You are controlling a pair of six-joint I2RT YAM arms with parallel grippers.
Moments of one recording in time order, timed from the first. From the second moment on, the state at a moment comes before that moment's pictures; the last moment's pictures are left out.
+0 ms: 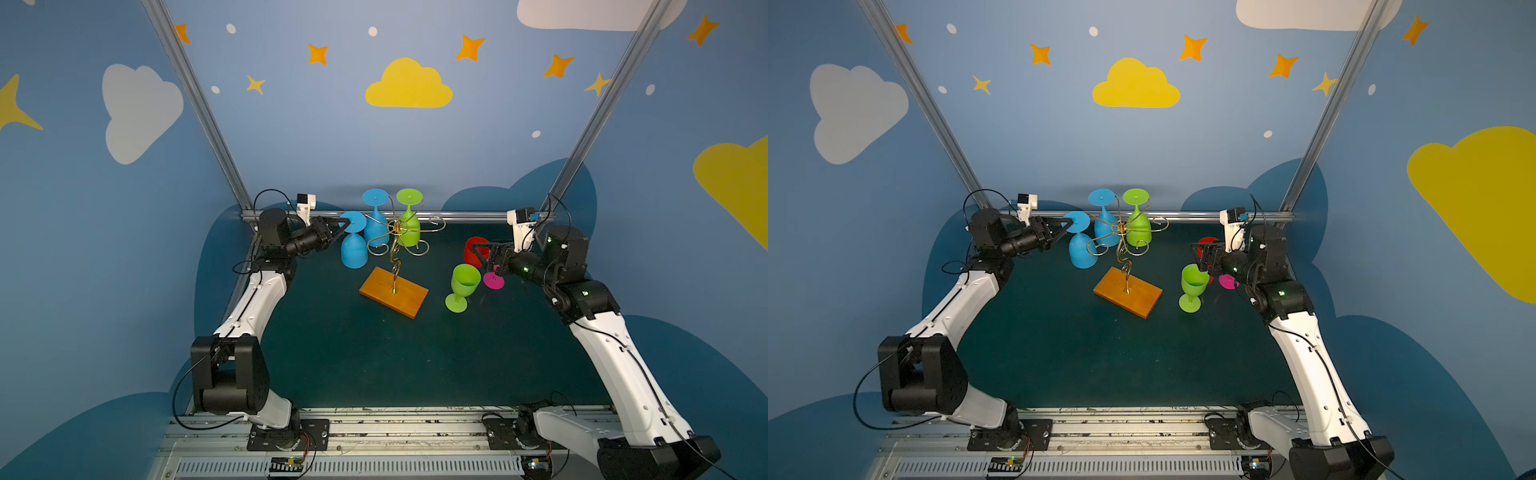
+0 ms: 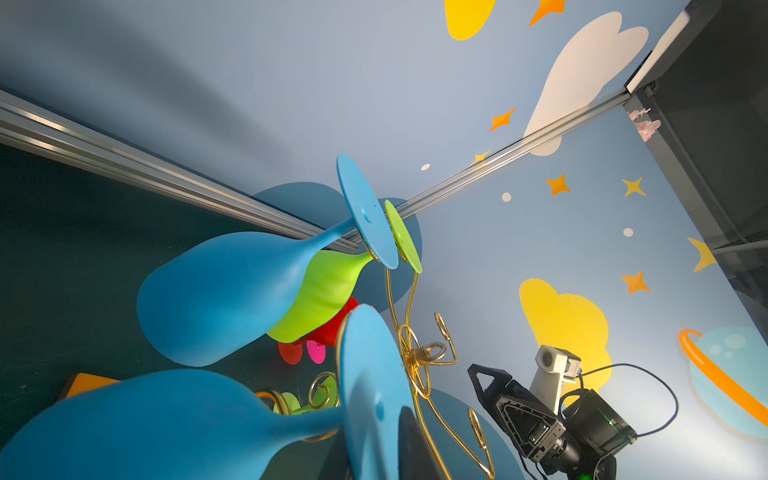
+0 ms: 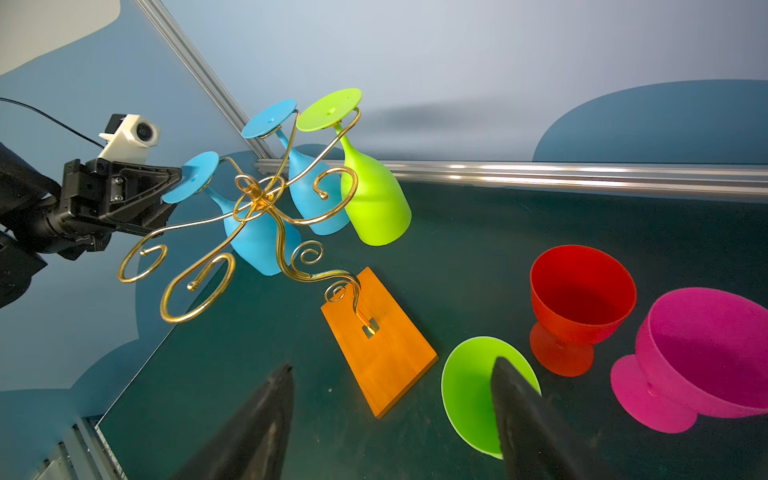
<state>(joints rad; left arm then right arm) 0.02 1.52 1.22 0.23 0.95 -1.00 0.23 1.12 1.26 -0.50 -0.39 0.21</state>
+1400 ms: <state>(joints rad) 0.03 1.49 1.22 0.32 0.93 -1.13 0.23 1.11 1.26 -0.50 -0.40 0.23</state>
